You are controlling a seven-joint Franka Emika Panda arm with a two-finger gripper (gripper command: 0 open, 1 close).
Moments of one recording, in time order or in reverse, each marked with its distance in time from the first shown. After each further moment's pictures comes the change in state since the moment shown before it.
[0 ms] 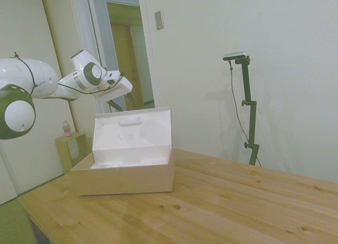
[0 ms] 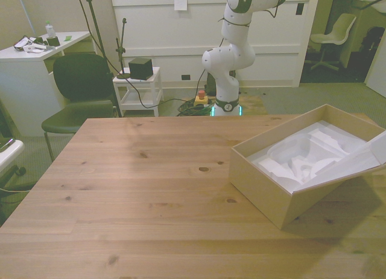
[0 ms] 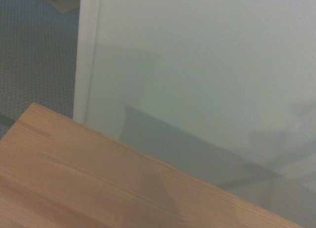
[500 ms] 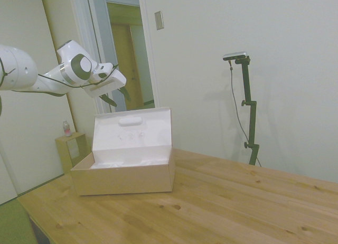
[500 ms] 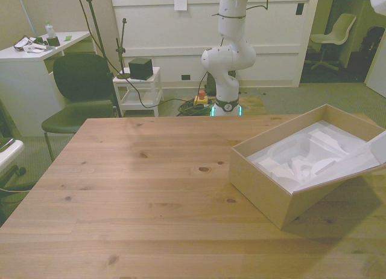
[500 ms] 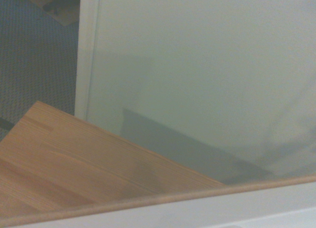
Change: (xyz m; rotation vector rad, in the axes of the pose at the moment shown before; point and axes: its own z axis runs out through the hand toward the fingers) arm -0.008 0.036 -0.049 0.028 0.015 0.007
